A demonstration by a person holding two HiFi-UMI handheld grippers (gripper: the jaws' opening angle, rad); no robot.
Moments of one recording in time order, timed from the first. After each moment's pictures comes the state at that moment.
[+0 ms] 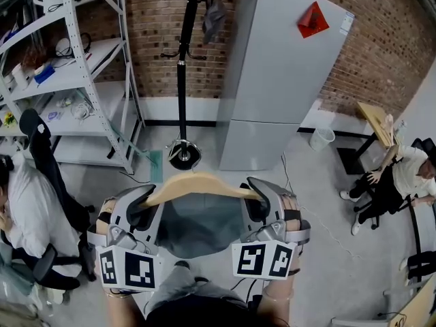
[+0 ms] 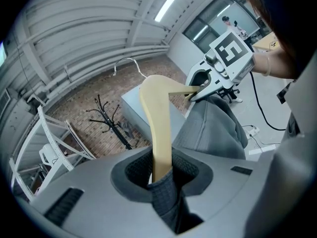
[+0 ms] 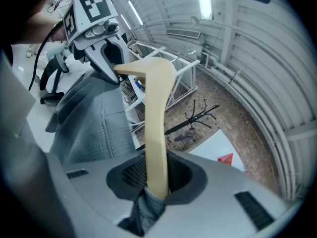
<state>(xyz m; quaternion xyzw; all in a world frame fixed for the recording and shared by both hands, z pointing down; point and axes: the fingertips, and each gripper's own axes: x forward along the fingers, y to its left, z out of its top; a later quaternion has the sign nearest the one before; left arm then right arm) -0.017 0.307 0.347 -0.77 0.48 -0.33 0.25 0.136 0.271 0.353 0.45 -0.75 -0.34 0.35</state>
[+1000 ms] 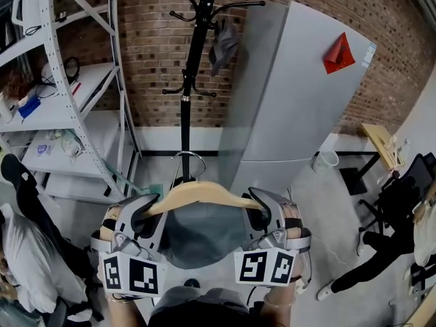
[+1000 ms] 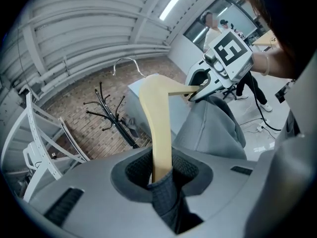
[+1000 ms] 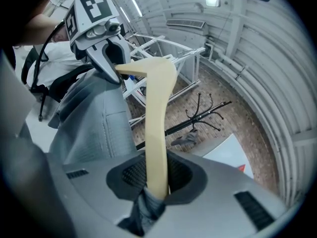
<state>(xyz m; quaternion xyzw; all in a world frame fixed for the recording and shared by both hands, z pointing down) -0.099 0.104 0.341 -0.78 0.47 -0.31 0.27 0.055 0.076 0.346 0.47 -0.73 -0.34 0.36</state>
